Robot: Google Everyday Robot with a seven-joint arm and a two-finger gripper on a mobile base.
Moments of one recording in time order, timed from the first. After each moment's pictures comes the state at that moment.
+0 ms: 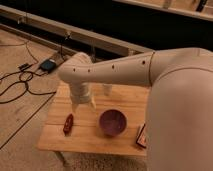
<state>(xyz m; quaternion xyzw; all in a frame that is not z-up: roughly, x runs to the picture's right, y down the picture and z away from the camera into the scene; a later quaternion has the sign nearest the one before) -0.105 0.103 0.703 -0.26 0.23 0.64 0.68</state>
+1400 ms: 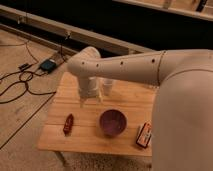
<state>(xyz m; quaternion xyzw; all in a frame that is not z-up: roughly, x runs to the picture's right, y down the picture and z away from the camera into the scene) -0.051 0.070 0.710 -0.26 0.24 0.64 0.68</state>
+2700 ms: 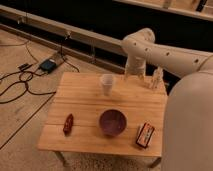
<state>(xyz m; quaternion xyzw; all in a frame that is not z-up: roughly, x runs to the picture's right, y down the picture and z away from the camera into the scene) 0.185 -0.053 0.782 -0.12 0.24 0.77 0.58</state>
